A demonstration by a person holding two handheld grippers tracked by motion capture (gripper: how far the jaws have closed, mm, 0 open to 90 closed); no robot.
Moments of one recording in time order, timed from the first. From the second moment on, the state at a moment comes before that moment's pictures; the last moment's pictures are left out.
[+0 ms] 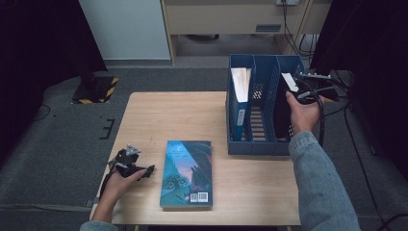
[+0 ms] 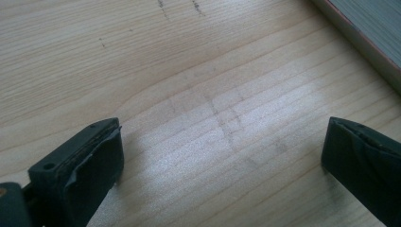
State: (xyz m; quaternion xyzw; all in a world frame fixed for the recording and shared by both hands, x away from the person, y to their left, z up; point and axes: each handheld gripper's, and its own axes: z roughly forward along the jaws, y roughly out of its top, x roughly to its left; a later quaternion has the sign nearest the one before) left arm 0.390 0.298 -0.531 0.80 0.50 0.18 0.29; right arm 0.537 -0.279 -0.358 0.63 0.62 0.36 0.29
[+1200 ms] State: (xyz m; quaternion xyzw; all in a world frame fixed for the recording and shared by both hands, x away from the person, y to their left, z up) left arm 0.390 0.298 -0.531 0.80 0.50 0.18 0.29; right arm 0.533 -0.273 -0.374 0.63 0.62 0.37 0.28
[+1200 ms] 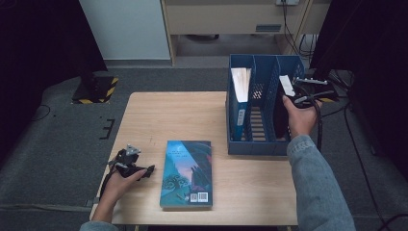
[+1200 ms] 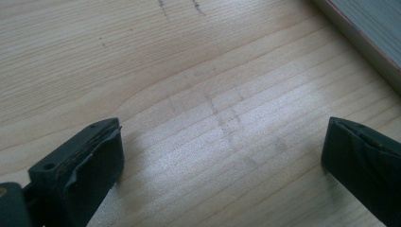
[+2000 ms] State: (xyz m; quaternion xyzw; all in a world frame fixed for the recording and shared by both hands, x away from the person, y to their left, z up) left arm 0.390 0.297 -0.531 0.80 0.50 0.18 0.29; right arm 0.526 -0.274 -0.368 0.63 0.60 0.43 0.25
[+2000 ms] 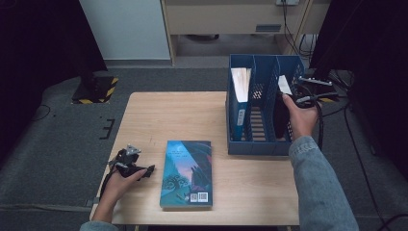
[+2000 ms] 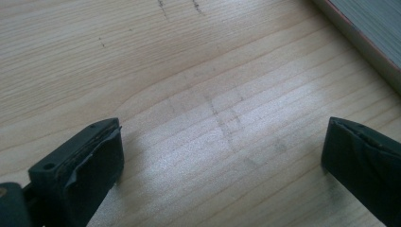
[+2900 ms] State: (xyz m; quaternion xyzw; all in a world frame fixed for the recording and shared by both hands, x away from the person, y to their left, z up) left arm 0.390 0.296 -0.531 0.80 0.50 0.18 0.29; right arm 0.495 -0.283 -0.363 0.59 0.63 0.42 0.26
